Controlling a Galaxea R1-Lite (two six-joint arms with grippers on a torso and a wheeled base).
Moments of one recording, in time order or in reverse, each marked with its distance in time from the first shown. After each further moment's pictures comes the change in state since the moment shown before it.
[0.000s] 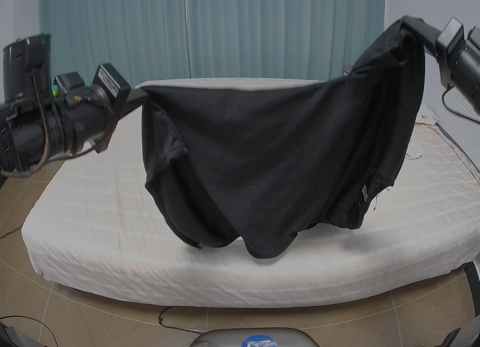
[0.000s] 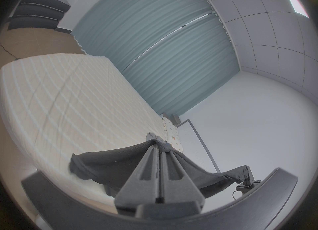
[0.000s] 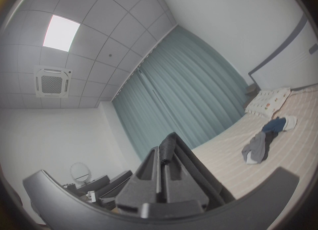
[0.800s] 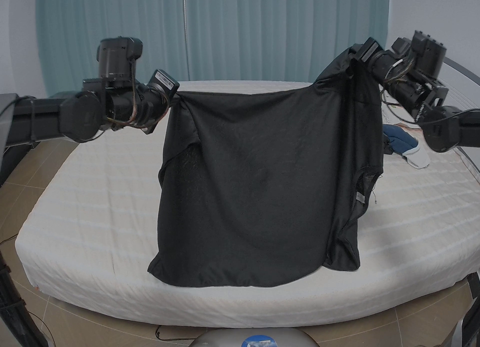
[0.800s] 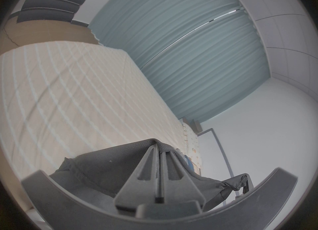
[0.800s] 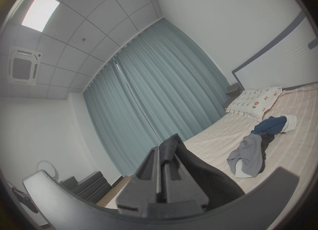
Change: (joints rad) left arm 0.117 0.513 -0.519 0.153 -0.001 -0.071; right arm -0.186 0.570 -0.436 -0.005 -0.021 0.002
